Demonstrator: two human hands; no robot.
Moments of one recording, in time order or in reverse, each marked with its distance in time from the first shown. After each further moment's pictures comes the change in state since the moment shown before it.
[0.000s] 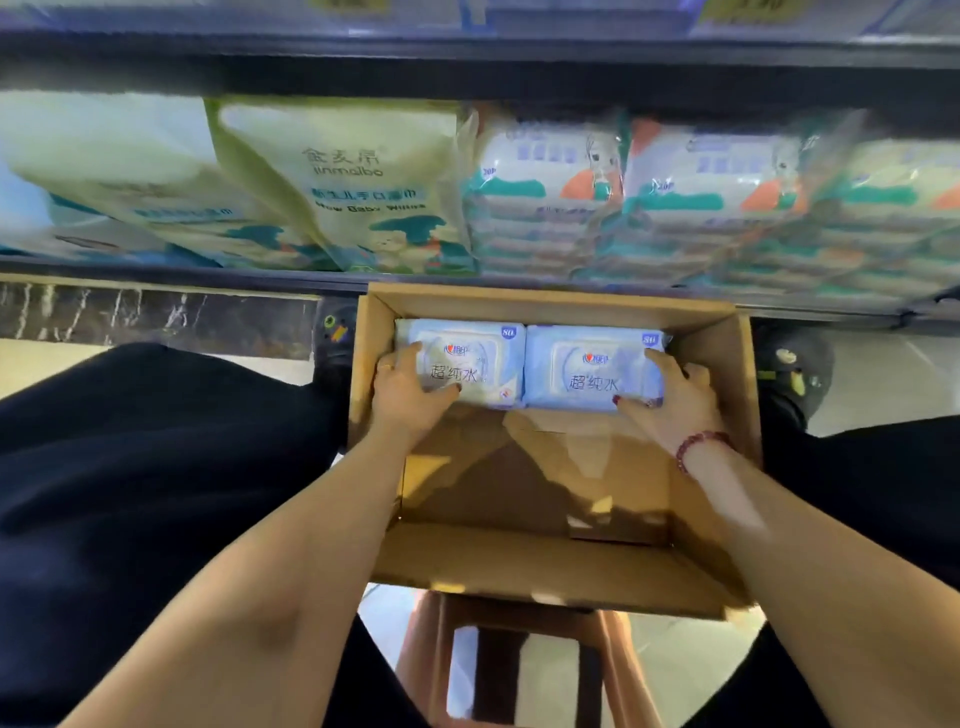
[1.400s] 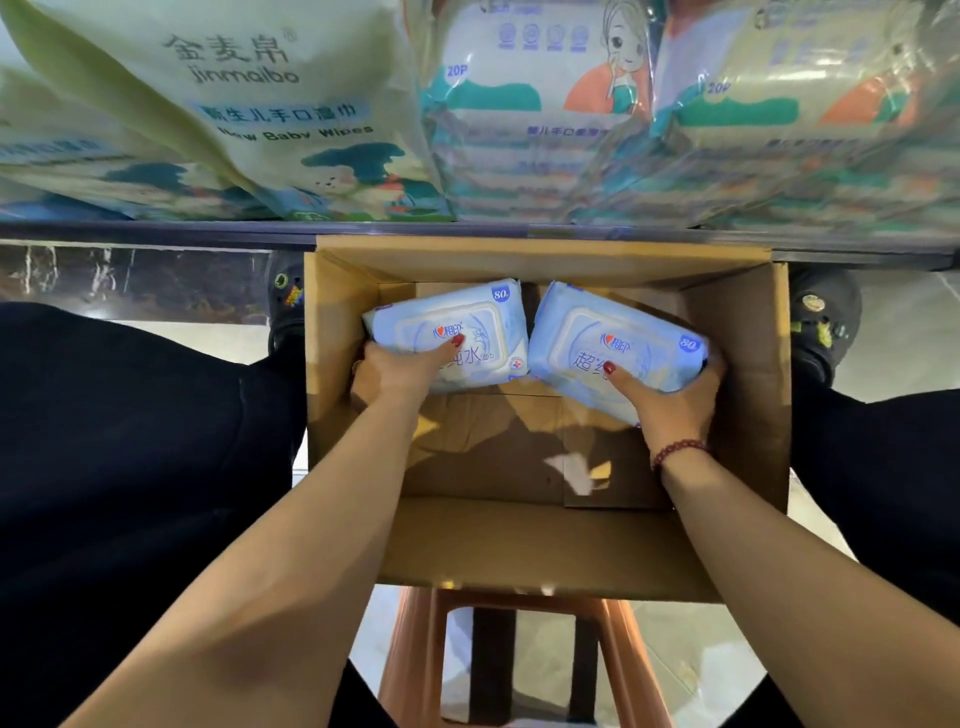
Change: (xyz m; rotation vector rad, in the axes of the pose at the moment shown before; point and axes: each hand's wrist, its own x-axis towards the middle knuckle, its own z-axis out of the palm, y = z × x) left_hand 0.018 0.011 0.033 -0.159 0.047 -0.513; right_hand -0.004 0.020 0.055 0.839 0.287 0.295
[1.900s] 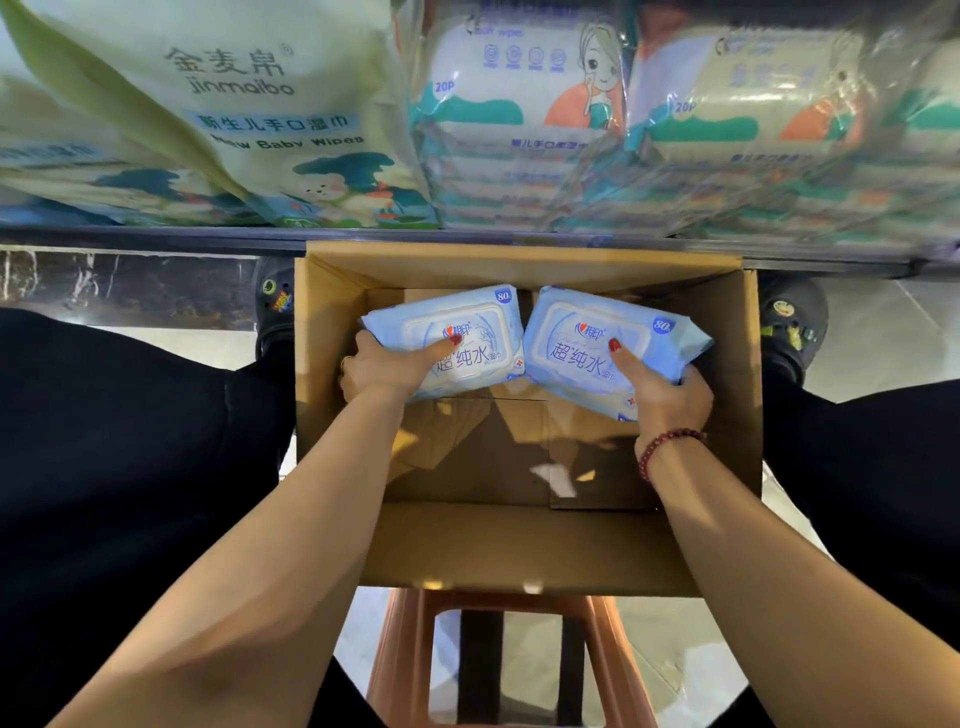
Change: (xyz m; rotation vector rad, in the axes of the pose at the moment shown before) left_hand -0.010 0.008 -0.009 0.004 -0.103 0.070; right_hand -0.018 -0.037 0.001 0.200 0.068 0.146
